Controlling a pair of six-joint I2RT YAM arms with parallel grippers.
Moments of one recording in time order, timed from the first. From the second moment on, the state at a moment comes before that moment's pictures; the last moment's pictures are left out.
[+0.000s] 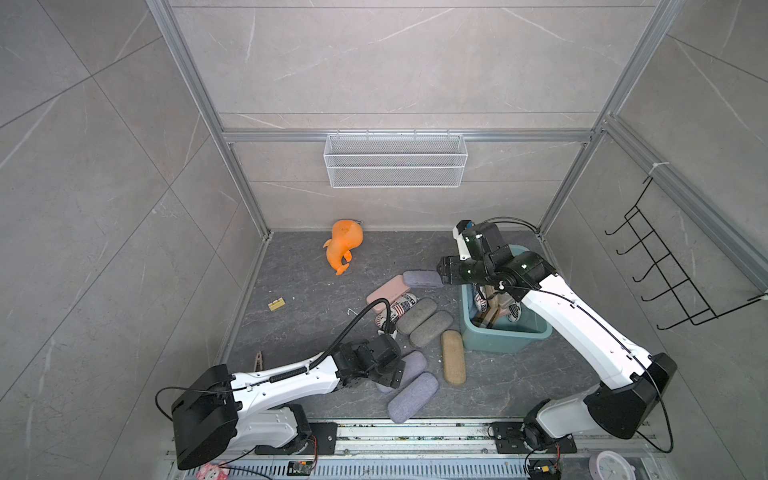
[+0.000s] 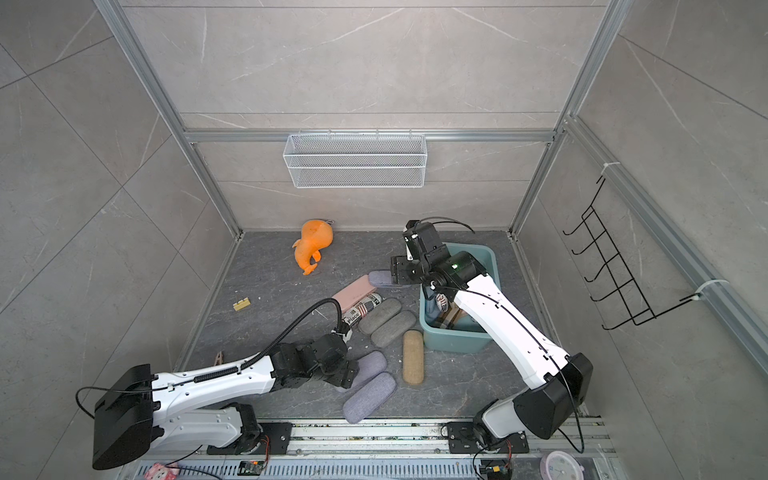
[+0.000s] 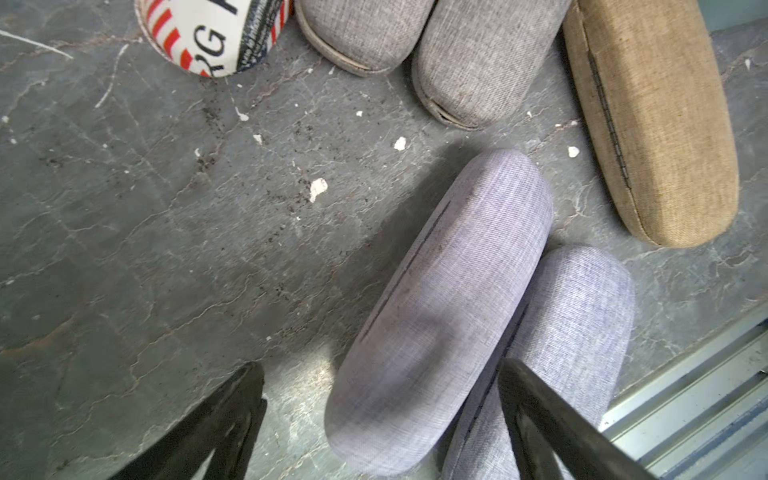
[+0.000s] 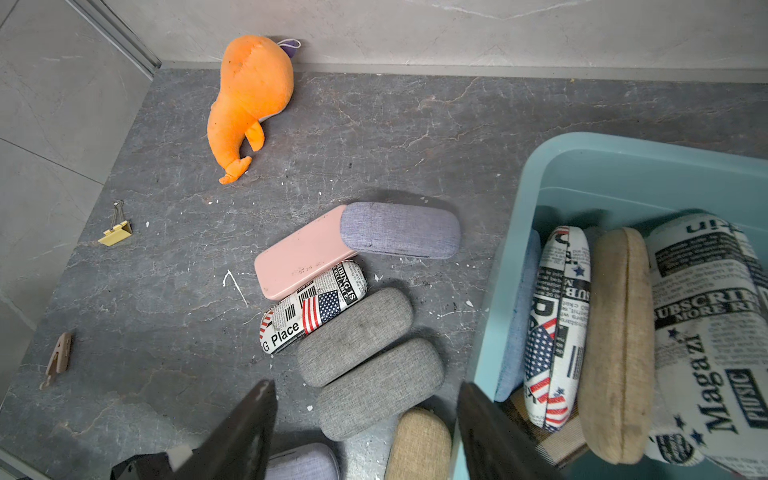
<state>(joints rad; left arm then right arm) -1.08 1.25 0.70 -0.53 -0.14 -0.60 0.59 1.47 1.57 -0.89 0.11 0.37</state>
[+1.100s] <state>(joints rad) -1.08 1.23 0.62 -0.55 -0.21 -0.59 0.59 1.42 1.52 -0.88 0.10 0.37</state>
